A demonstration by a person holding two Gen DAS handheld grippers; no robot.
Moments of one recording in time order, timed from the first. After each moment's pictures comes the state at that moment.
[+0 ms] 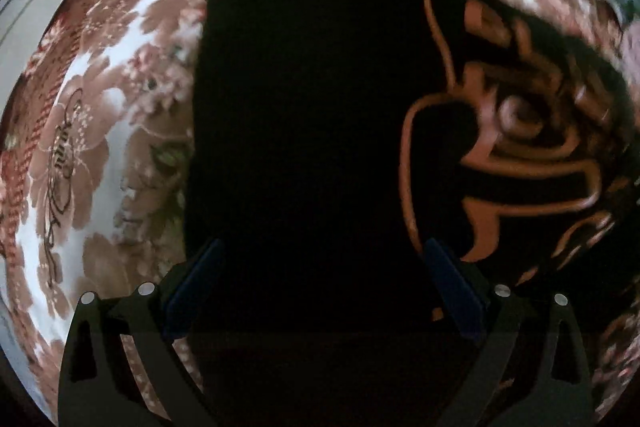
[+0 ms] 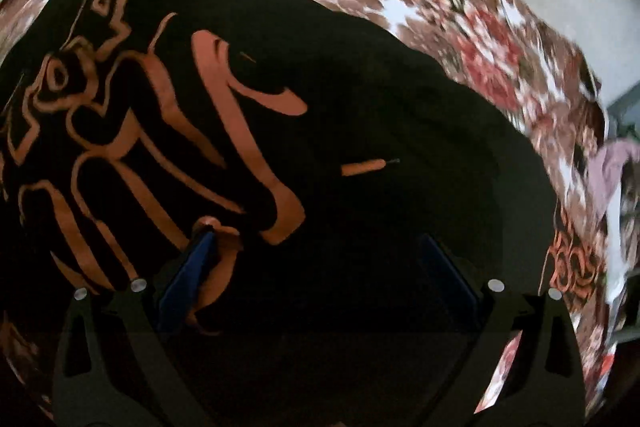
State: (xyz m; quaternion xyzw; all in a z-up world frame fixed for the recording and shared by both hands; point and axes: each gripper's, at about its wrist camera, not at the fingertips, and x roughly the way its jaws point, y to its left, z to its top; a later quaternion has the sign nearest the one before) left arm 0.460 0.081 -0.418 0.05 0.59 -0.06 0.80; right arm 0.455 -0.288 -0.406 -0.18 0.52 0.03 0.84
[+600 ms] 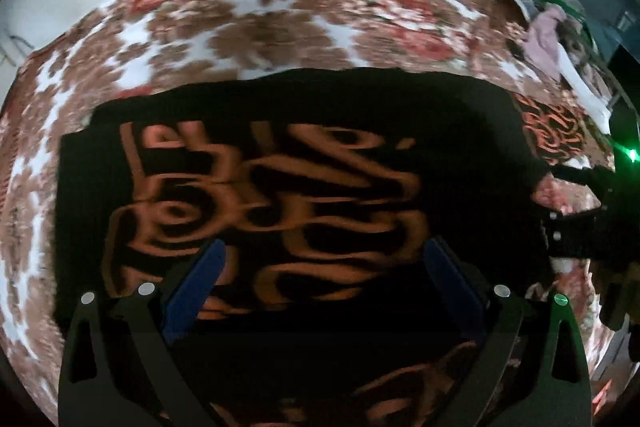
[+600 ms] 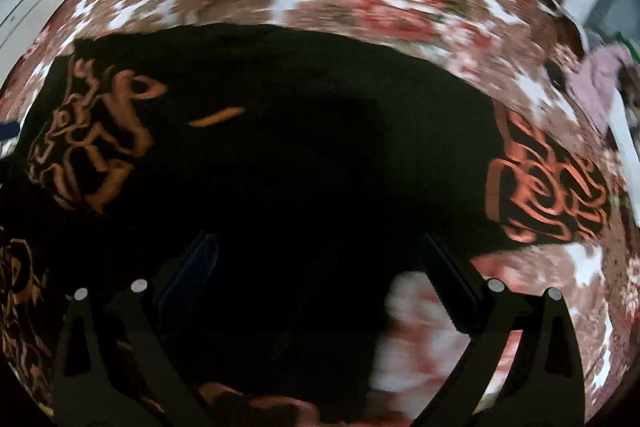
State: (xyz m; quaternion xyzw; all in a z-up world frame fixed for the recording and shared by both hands) left arm 0.416 -0.165 -0.318 0.03 0.51 -0.17 0.85; right arm 0.398 -0.446 -0.360 -0.04 0.52 0.02 0.85
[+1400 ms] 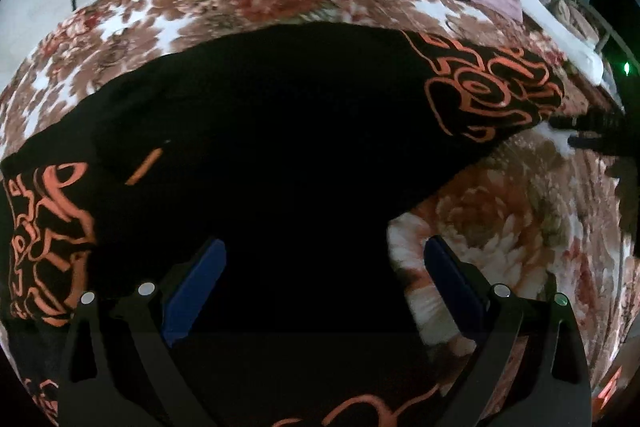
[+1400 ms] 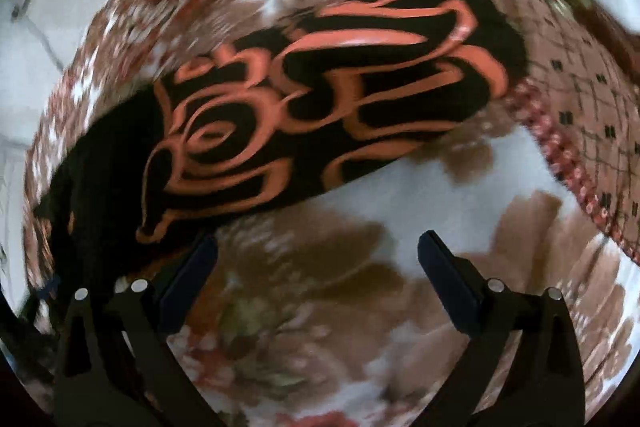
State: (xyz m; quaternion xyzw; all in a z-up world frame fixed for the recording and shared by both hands) left arm 0.392 -0.419 -0.368 0.09 0.52 -0.19 0.82; right arm 0.376 -0.813 -0.406 0.24 0.55 -0.05 0.80
